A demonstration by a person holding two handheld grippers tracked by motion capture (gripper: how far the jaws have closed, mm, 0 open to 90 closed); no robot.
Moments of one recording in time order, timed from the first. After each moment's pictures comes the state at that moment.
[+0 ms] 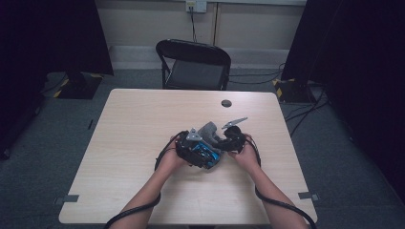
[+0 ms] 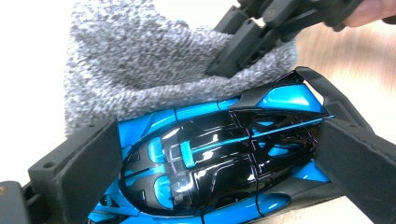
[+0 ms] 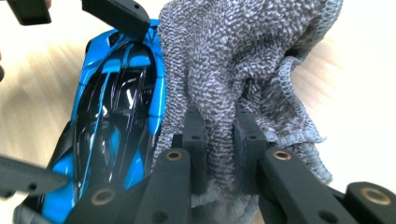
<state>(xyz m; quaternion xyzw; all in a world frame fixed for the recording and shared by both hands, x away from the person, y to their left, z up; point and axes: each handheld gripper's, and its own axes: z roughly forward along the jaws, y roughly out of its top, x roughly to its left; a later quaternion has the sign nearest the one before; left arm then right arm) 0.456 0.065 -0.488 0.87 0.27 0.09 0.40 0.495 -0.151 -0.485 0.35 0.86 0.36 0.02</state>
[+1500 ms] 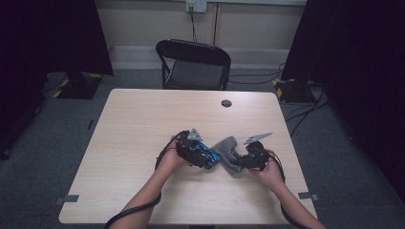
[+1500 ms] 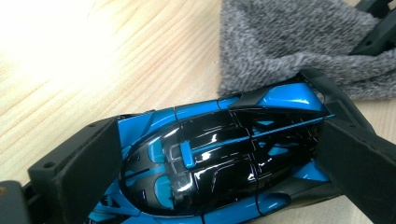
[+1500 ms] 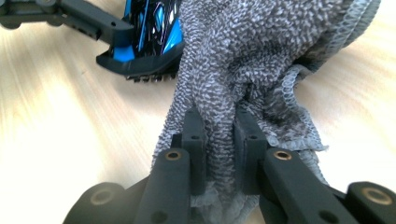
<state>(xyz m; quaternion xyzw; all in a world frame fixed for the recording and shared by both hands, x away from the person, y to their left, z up) 0.457 0.063 -0.486 0.87 0.27 0.09 0.39 0.434 -0.218 -0.481 0.36 0.86 0.37 -0.02</state>
